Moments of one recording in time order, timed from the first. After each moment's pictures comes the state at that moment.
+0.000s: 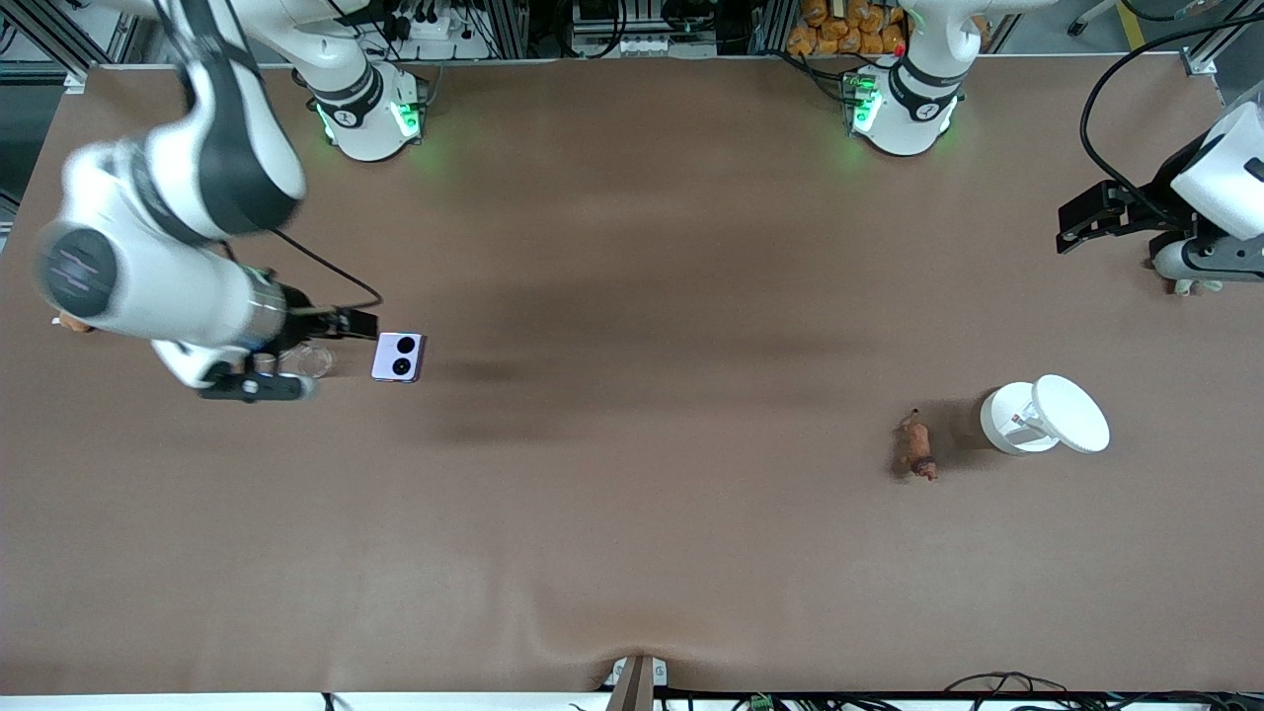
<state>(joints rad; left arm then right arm) 0.01 0.03 -0.11 -1.50 0.01 1.47 -0.01 0.22 0.23 -0.04 -1.56 0.15 1.61 0.19</state>
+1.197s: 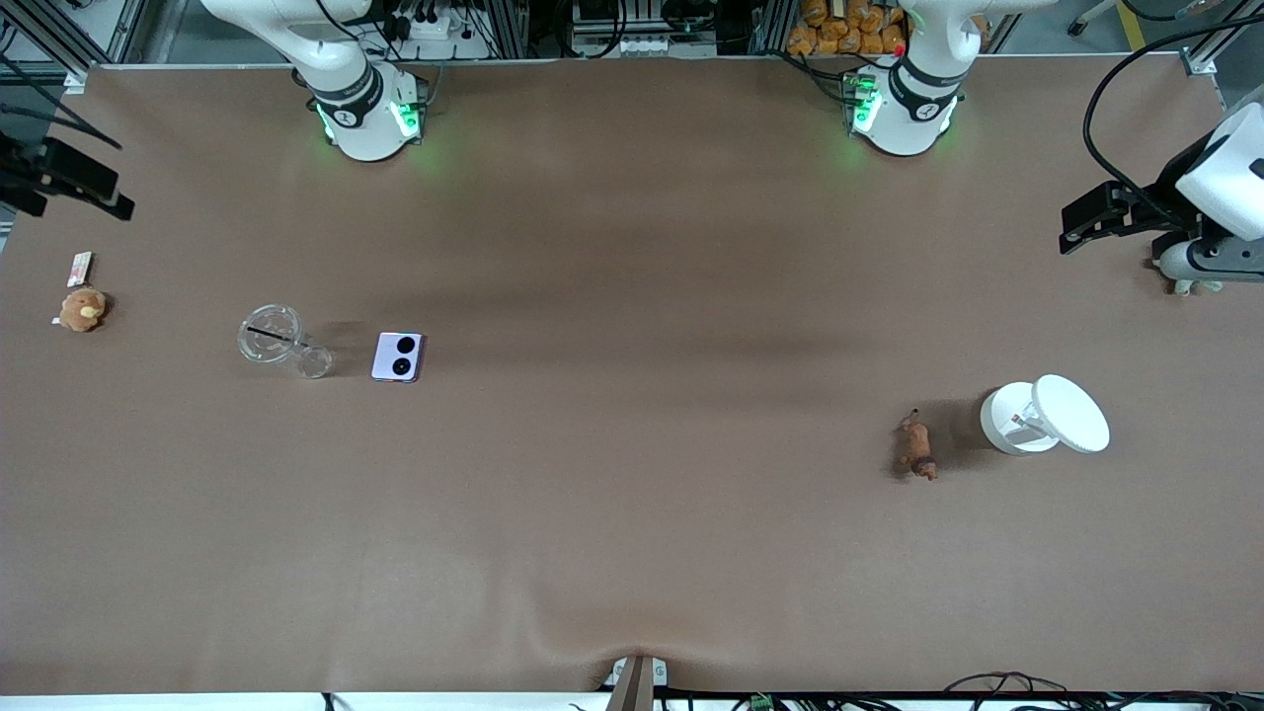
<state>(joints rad) 0.02 0.03 -0.11 -1.50 0.01 1.47 -0.01 0.01 -0.07 -0.07 -1.50 0.05 1.37 0.04</state>
